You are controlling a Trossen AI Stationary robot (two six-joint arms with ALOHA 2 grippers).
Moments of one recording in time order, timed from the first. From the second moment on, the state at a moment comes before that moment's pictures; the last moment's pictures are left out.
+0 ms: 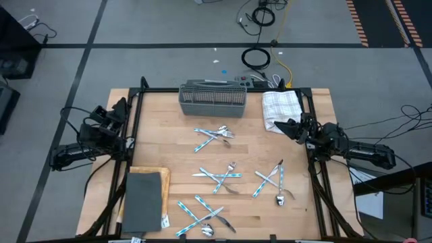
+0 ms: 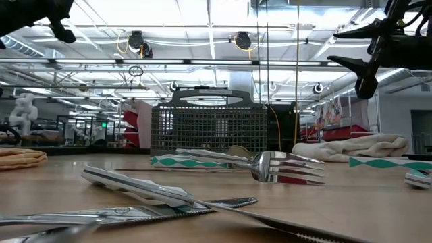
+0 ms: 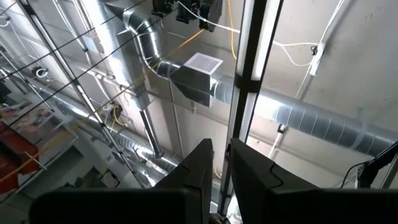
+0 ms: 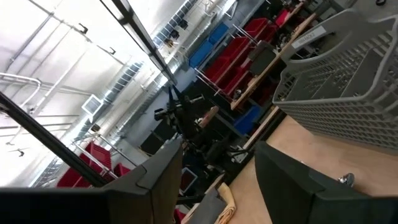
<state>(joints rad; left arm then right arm) 0.21 0.01 0.05 0.90 -0.30 -0.44 -0.19 0.05 0.01 0.27 0.07 0.92</state>
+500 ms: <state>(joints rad) 0.21 0.05 0.12 0.74 -0.14 -0.52 -0.19 0.05 0.01 0.27 0.04 0.97</state>
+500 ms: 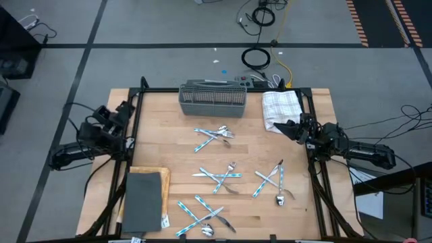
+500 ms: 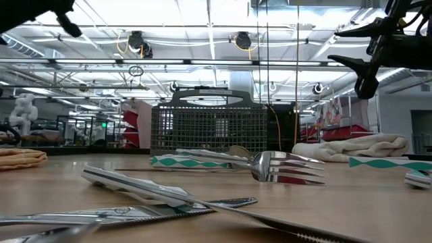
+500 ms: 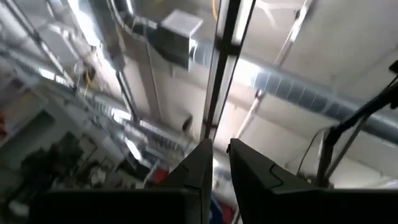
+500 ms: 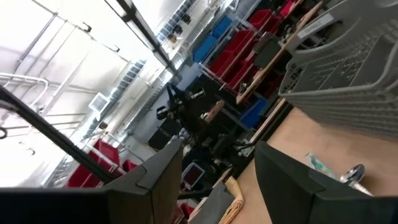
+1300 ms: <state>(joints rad) 0.21 1.15 0.95 -0.14 0.41 -0.05 -0.19 0.05 0.01 0.23 0.11 0.71</state>
